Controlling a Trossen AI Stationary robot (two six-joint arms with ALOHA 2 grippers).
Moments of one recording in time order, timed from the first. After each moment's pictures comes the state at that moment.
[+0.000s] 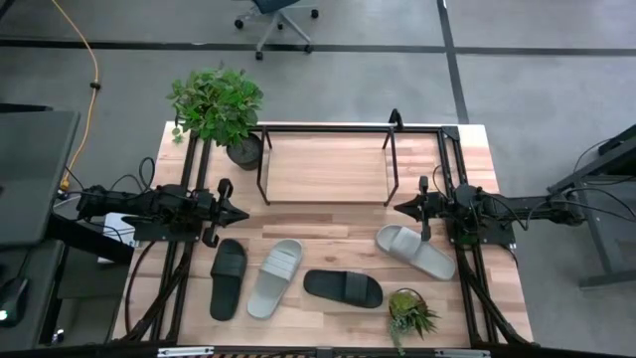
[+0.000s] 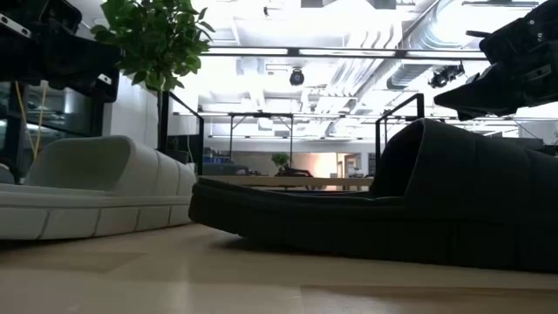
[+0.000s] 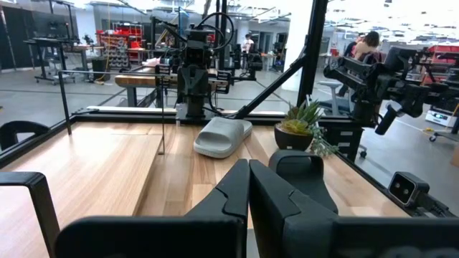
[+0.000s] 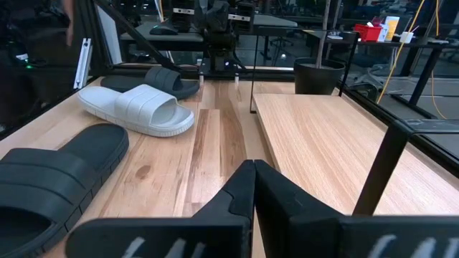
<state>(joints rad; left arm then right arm) 0.00 0.01 0.01 0.01 0.01 -0.06 0.00 0.16 0.01 0.02 0.05 -0.05</state>
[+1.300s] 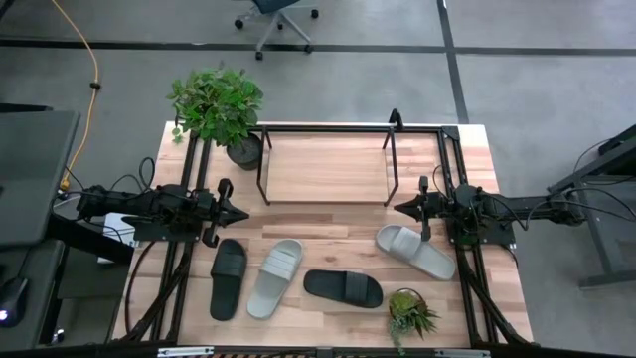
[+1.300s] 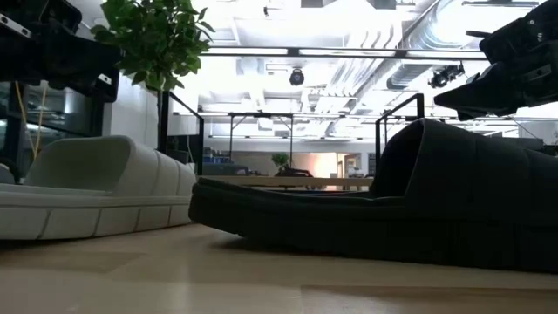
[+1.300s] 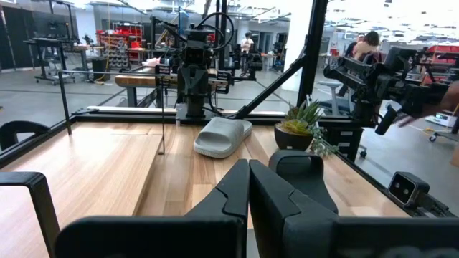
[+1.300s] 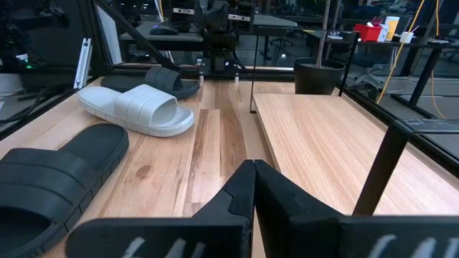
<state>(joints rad) 0.00 0.01 0.01 0.01 0.01 -0.06 0.00 0.16 0.01 0.02 0.05 -0.05</state>
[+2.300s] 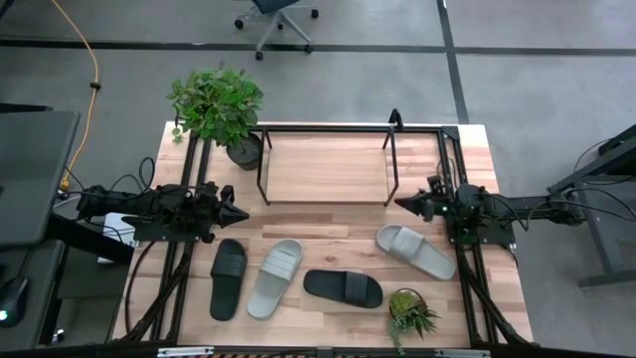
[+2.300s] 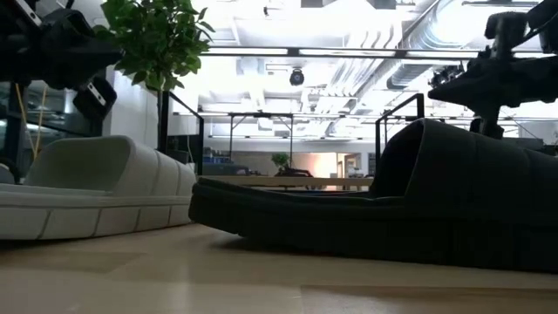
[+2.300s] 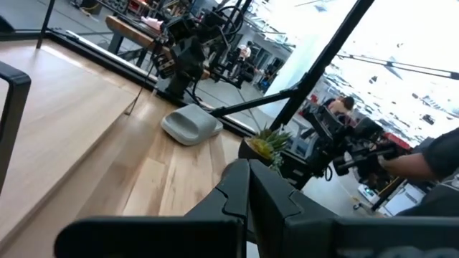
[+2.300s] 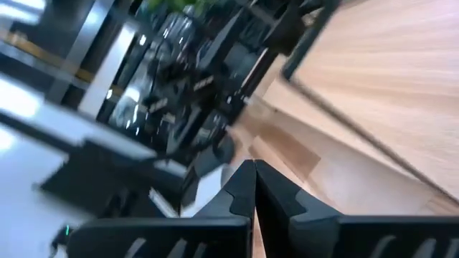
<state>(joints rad) 0.00 0.01 0.01 0.01 0.02 -0.53 0.00 0.16 0.01 0.07 0.16 1.00</state>
